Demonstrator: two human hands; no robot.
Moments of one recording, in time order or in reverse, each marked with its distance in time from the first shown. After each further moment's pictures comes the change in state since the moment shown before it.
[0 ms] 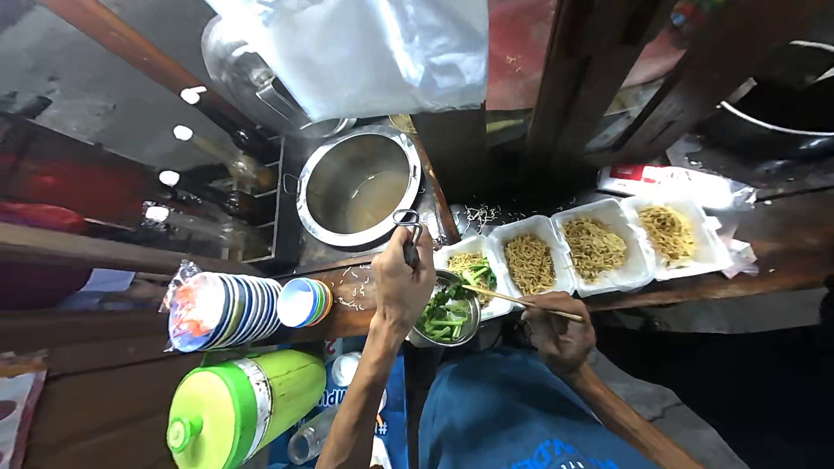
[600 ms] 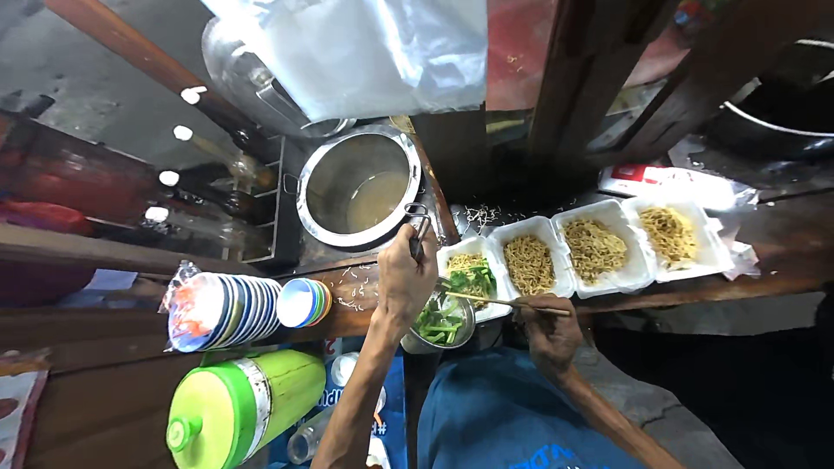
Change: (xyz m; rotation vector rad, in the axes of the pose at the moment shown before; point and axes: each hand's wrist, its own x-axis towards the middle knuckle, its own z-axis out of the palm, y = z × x) left_hand 0.006 -0.001 0.008 0.060 -0.086 -0.009; right_hand -0.012 0.007 0.010 0.140 0.030 0.180
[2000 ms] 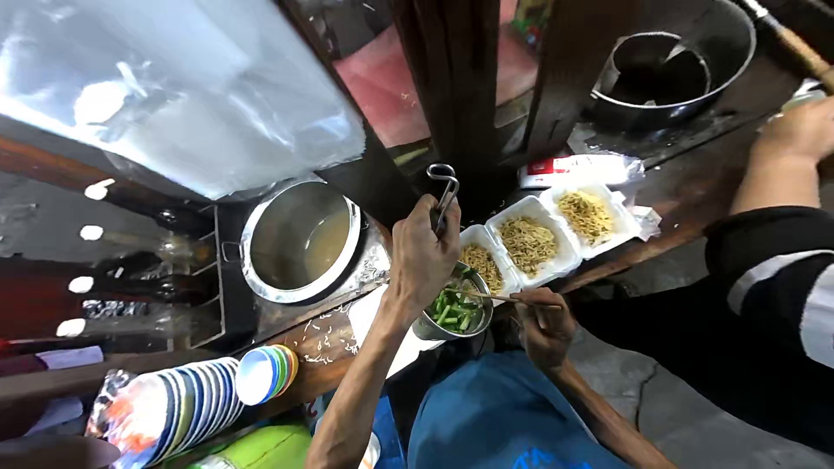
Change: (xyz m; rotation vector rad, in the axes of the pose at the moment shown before) left_hand 0.047 0.107 0.063 -0.165 -0.269 0.182; right_hand 0.005 0.003 -0.065 -0.161 0.288 -0.112
